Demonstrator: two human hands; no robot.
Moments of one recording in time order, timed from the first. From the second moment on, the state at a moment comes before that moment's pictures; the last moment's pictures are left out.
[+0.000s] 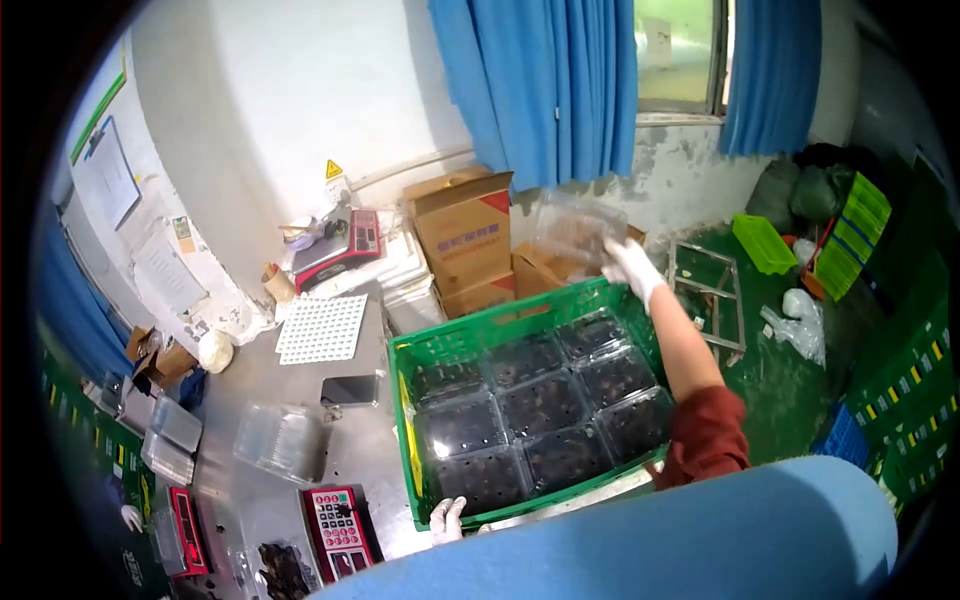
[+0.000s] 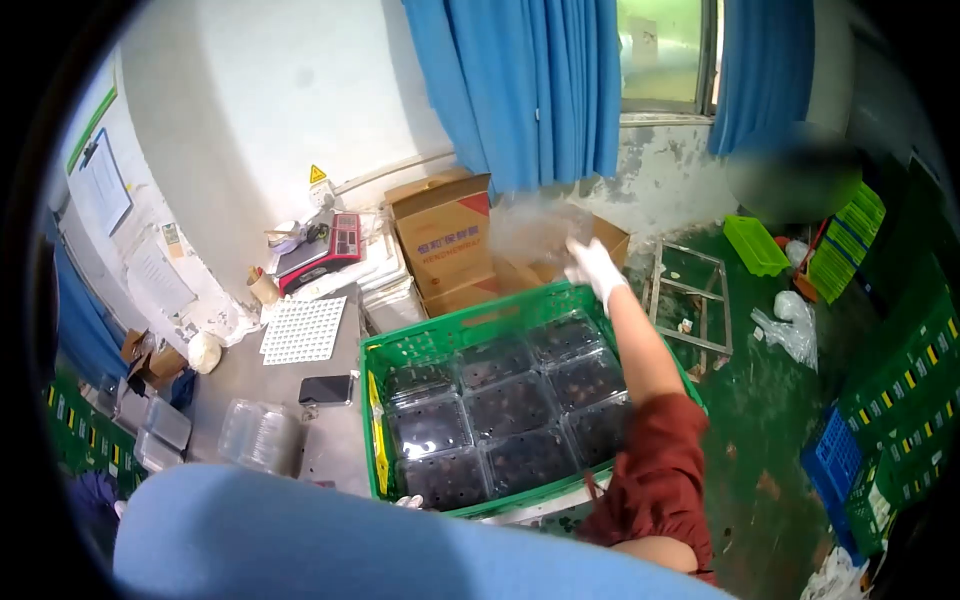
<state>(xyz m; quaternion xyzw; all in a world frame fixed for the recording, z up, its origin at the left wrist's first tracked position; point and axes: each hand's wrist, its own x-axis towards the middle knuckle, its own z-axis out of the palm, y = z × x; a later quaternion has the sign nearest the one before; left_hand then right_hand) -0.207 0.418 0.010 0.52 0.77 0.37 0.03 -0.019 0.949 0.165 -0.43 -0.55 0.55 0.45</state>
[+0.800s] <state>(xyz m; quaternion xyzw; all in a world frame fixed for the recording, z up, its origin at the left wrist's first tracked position) -0.199 0.372 0.066 0.49 0.70 0.49 0.16 -0.331 0.572 0.194 0.21 -0.90 0.36 0.13</state>
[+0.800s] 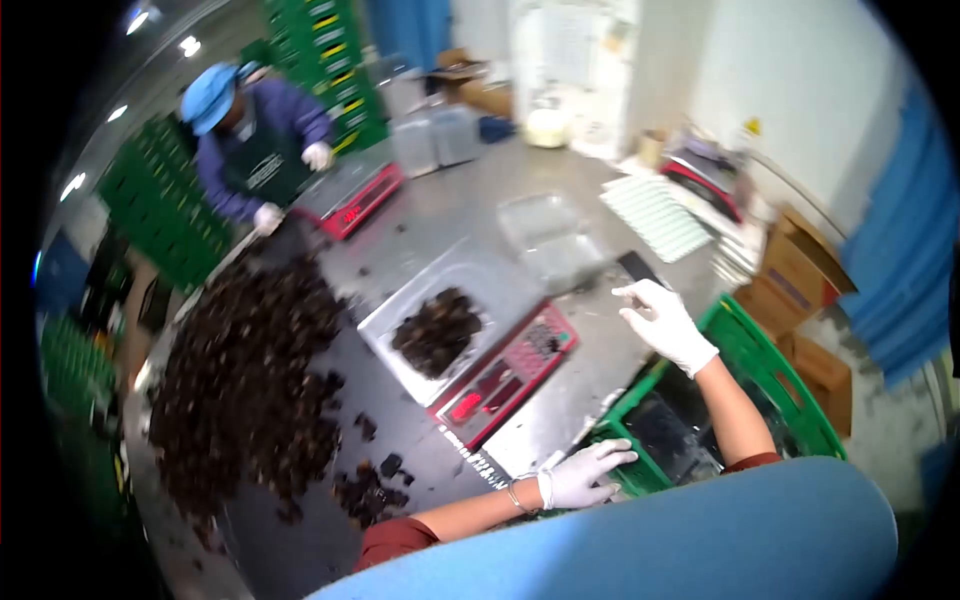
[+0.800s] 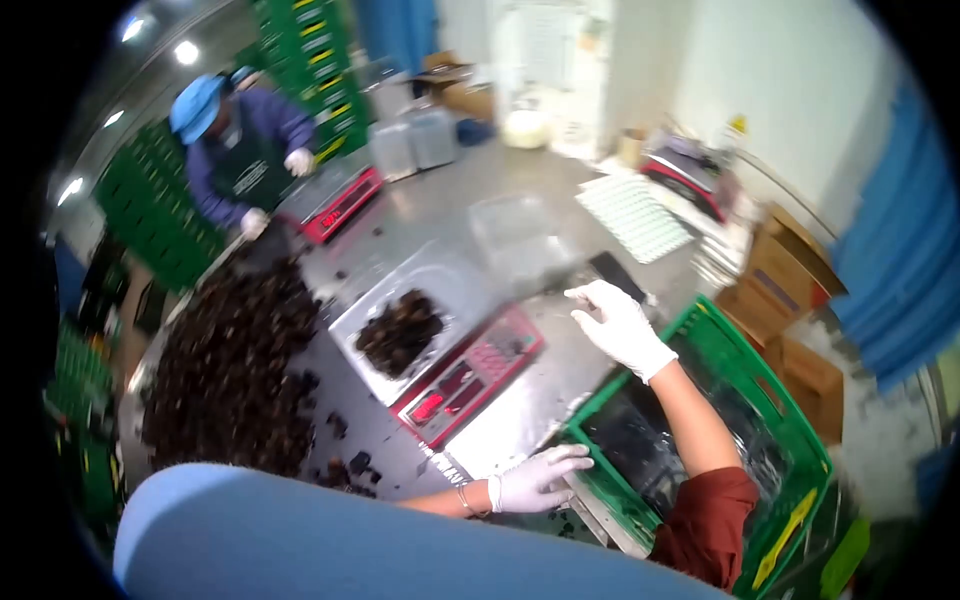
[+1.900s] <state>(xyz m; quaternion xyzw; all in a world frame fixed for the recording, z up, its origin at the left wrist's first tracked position) -0.260 0.148 0.066 -0.17 0.45 0.88 0.02 -0.435 0.400 0.105 0.09 -0.70 0.62 -0.35</state>
